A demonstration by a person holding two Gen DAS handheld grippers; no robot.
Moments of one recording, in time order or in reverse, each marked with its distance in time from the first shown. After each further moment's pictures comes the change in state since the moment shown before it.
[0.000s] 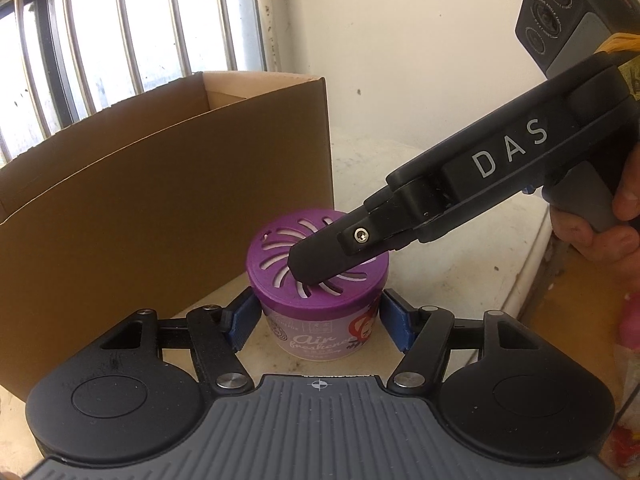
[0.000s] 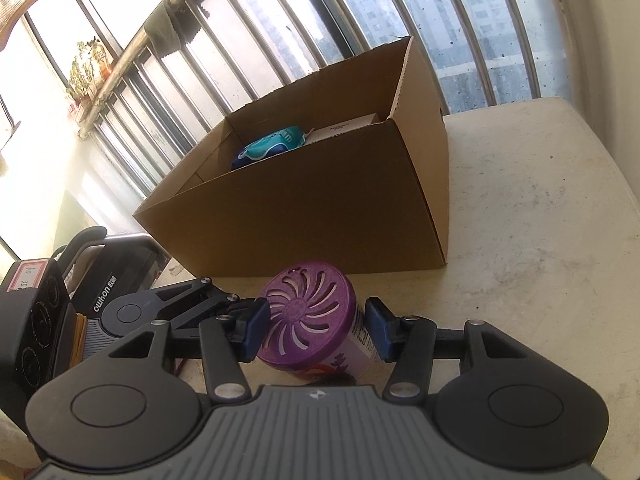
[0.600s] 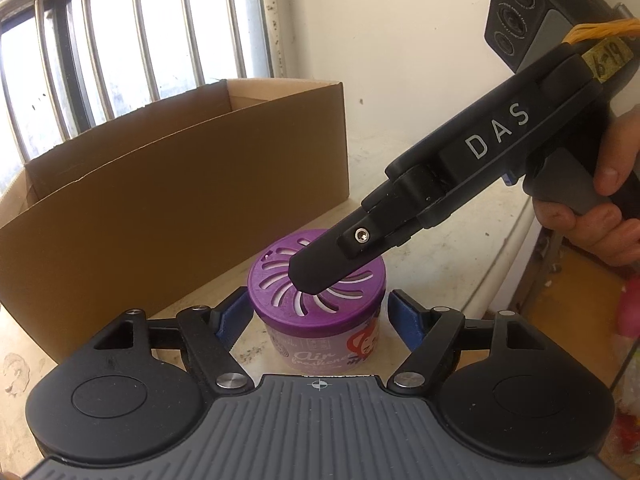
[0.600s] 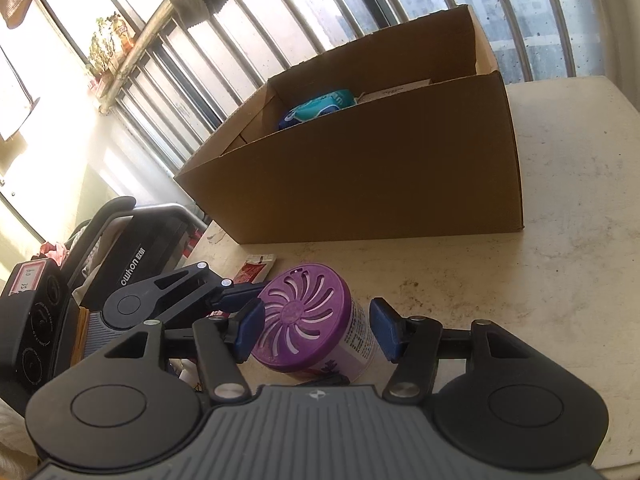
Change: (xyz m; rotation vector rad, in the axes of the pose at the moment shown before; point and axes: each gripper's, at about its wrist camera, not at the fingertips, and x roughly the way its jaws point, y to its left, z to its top) left arm -0.030 0.015 -0.020 0.021 -0.052 -0.004; right arm 0.015 0.039 -0.008 -0.024 0.077 0.055
